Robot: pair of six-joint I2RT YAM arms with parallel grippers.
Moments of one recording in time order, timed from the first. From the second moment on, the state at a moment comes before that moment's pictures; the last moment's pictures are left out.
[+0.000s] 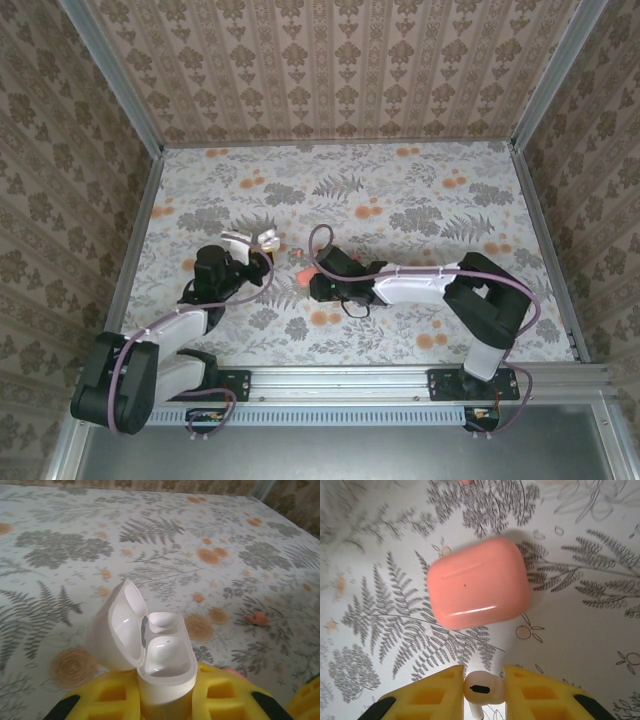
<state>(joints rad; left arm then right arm) -0.32 1.13 0.24 0.53 0.40 -0.13 0.92 1.73 0.92 -0.08 0.03 0.81</state>
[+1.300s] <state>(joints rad) -0.41 1.29 0.24 1.00 0.80 -0.04 0.92 1.46 0.69 0.66 0.13 0.42</state>
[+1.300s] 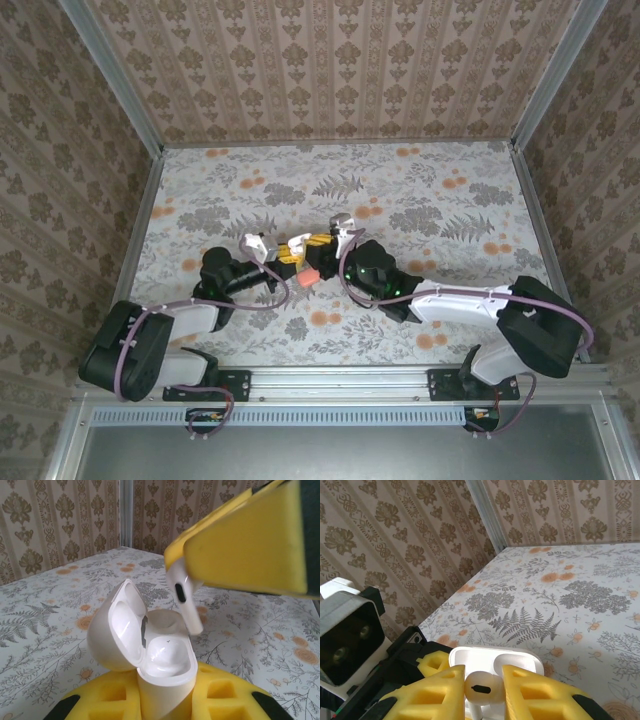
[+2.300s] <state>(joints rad) -0.41 1.27 0.24 1.00 0.79 -0.09 0.92 1.57 0.73 0.83 0.09 0.44</state>
